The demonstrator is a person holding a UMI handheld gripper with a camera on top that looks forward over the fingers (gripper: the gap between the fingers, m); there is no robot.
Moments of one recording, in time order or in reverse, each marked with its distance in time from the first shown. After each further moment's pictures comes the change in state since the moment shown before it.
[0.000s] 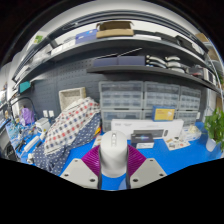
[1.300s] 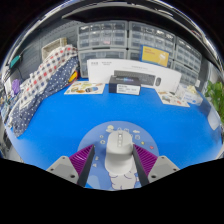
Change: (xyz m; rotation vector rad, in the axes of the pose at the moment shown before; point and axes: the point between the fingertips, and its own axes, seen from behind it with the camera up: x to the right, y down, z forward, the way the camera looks) arm 0.118 0.219 0.033 -0.432 0.054 -0.021
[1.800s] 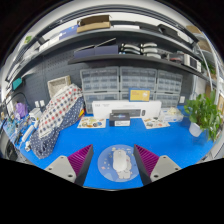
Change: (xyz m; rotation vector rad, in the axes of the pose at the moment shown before) arm -0.016 -0.092 -0.197 0.249 0.038 0.088
